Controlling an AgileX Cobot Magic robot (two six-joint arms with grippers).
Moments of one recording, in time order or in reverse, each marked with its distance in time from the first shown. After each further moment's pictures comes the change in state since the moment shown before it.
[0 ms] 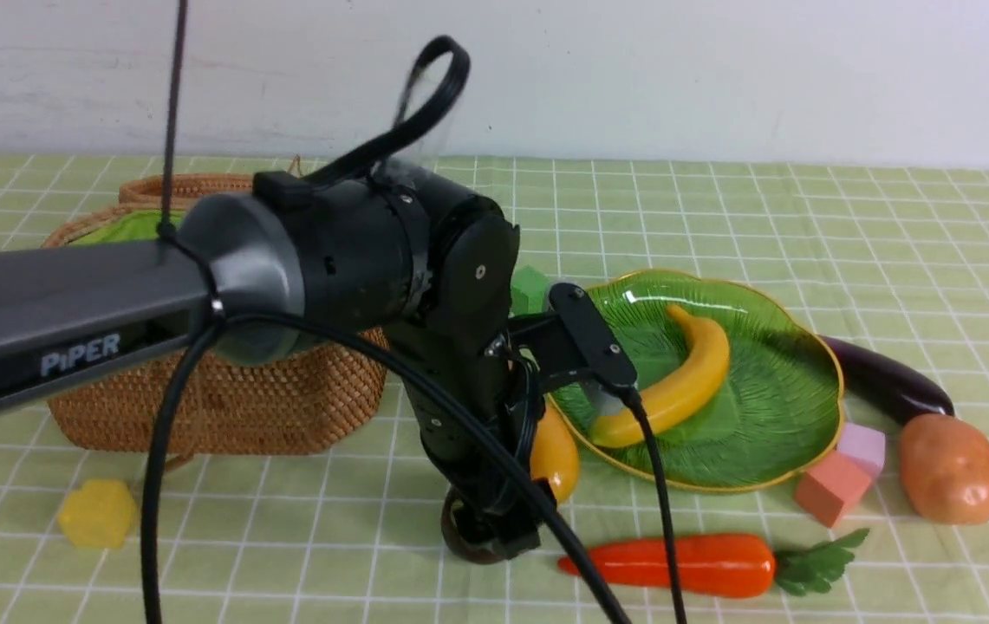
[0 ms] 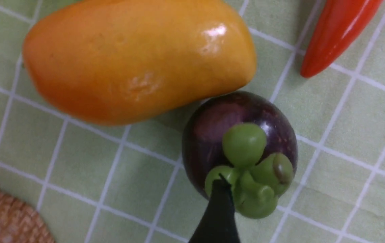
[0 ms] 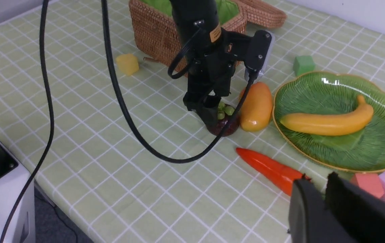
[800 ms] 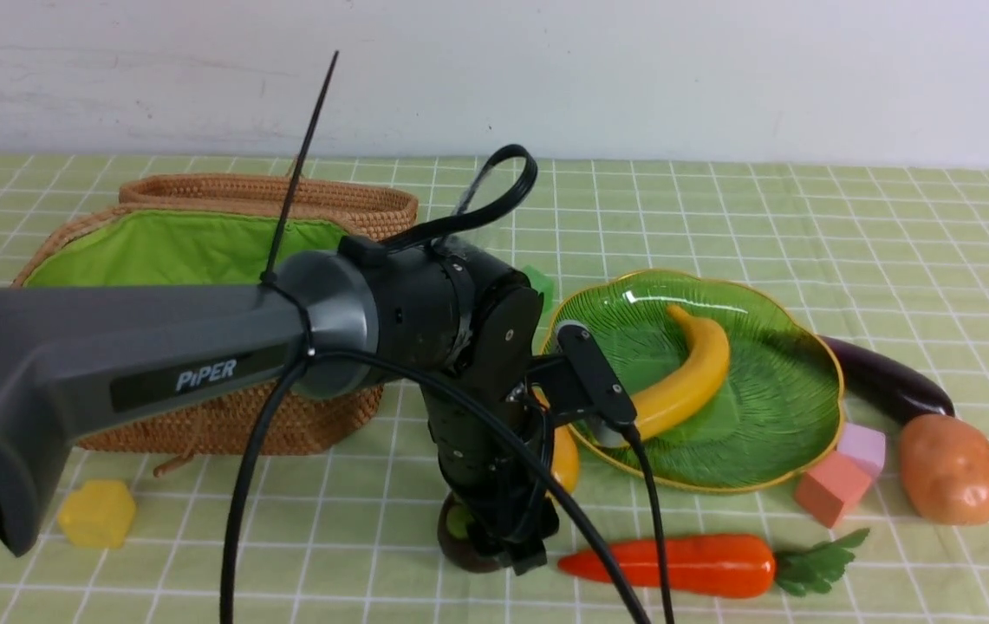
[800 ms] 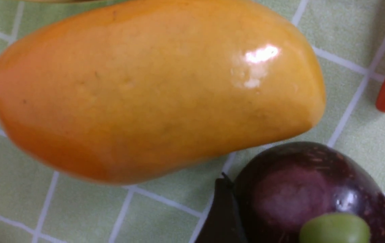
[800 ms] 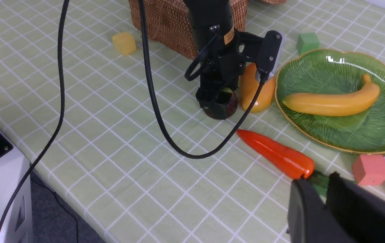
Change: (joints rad) right arm 0.000 -0.018 0.052 -0.009 0.000 -0.015; left arm 0.000 0.112 0.000 0.047 -0.094 -0.044
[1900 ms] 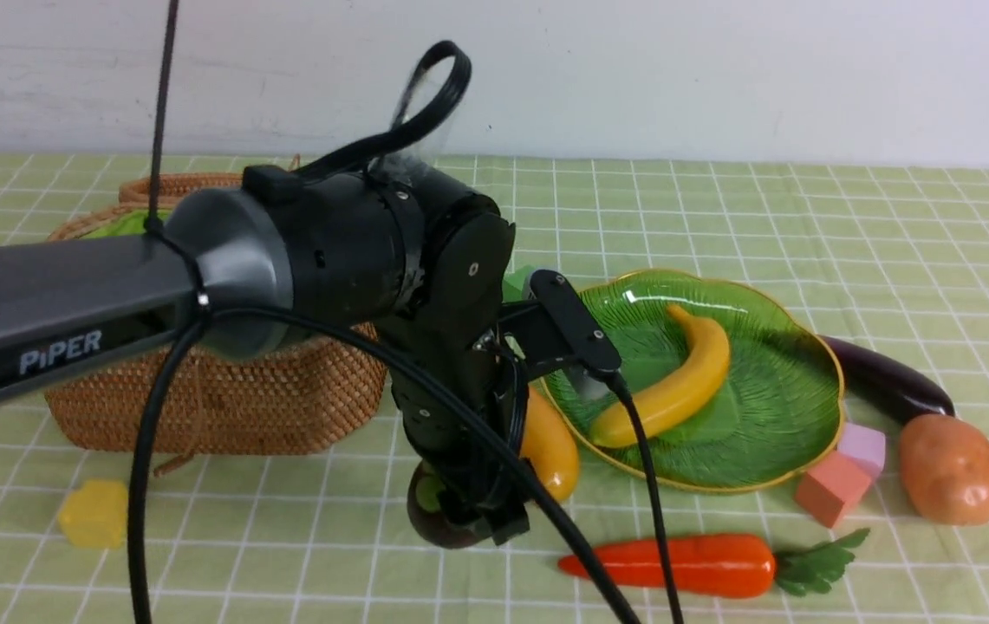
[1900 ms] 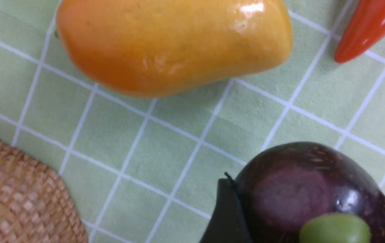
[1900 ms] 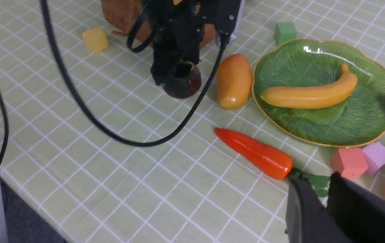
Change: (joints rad) right arm 0.000 0.084 0.000 -0.066 -0.071 0.053; left arm 0.000 -0.155 0.000 0.019 0.135 -0.075
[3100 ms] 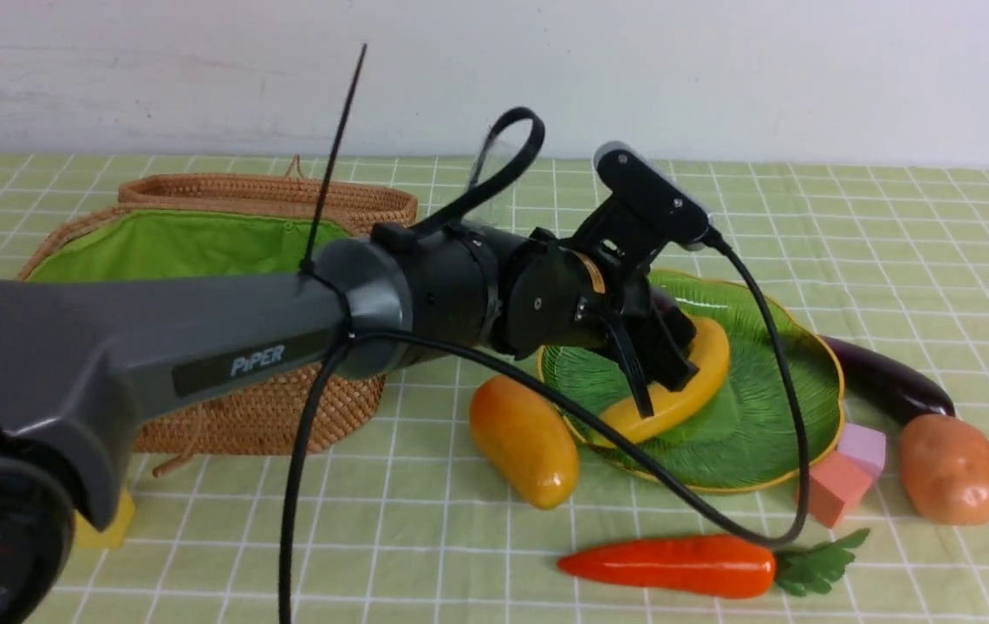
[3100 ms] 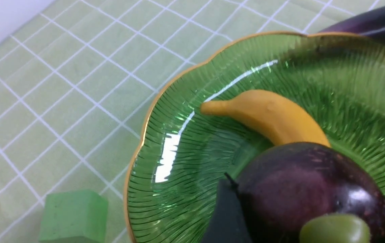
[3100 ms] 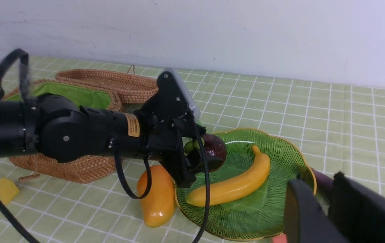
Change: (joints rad) right arm 0.000 0.109 0.008 -0.208 -0.381 0.258; left arm 0.002 0.229 -0.113 -0.200 -0.842 -0.020
